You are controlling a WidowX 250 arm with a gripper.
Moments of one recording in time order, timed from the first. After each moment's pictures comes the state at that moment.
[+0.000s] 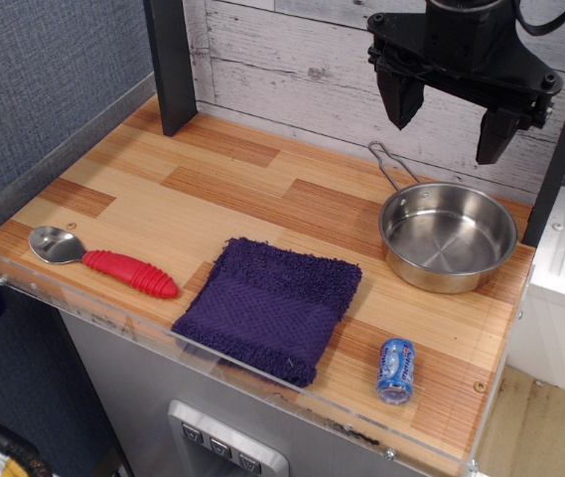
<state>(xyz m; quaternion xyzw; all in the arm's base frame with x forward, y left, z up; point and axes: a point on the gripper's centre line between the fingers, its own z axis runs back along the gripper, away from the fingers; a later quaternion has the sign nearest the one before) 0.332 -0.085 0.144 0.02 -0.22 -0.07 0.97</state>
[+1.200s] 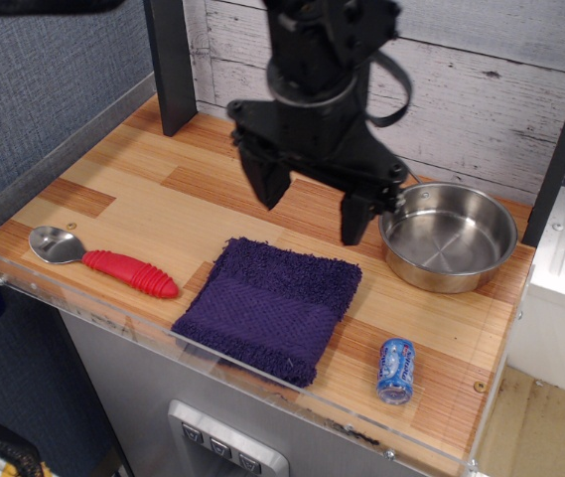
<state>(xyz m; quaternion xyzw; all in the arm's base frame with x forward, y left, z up) 0.266 -0.028 0.108 0.04 -0.16 -0.01 0.99</state>
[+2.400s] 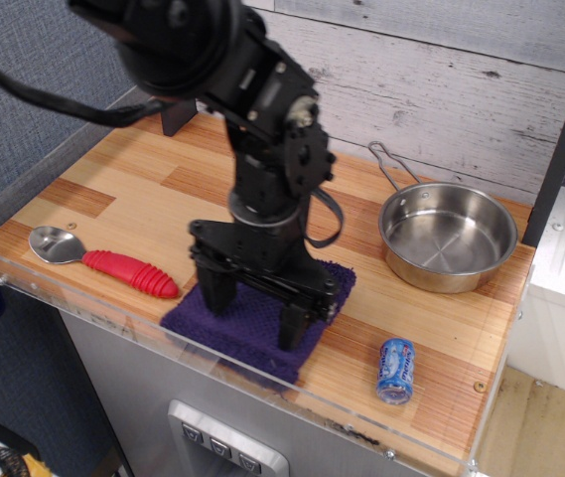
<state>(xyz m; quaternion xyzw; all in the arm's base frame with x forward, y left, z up) 0.238 0.000 0.025 0.05 -0.03 0.01 1.00</state>
